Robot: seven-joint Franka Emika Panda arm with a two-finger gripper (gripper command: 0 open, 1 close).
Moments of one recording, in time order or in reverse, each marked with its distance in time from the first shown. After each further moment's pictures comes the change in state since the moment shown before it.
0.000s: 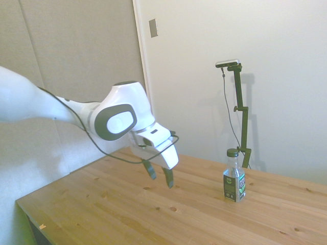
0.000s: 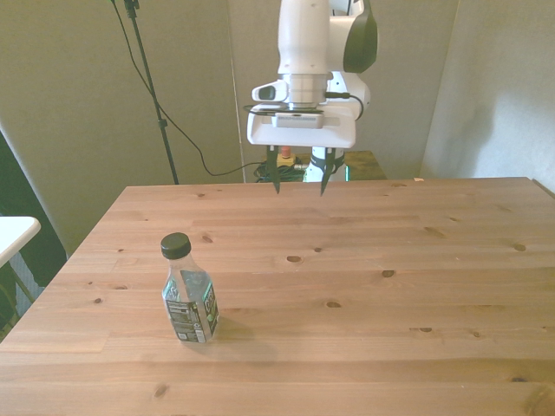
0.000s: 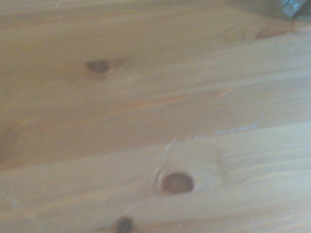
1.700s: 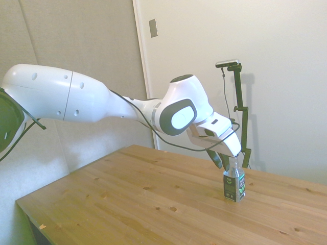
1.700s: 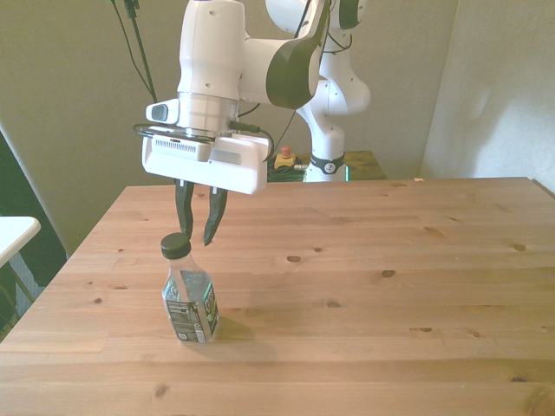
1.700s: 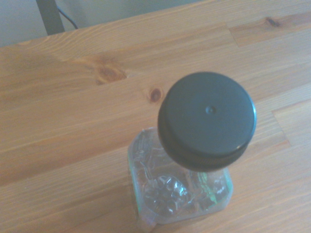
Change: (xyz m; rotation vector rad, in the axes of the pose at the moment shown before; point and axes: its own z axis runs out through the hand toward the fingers) arm 0.157 -0.033 0.032 0.051 0.169 0.131
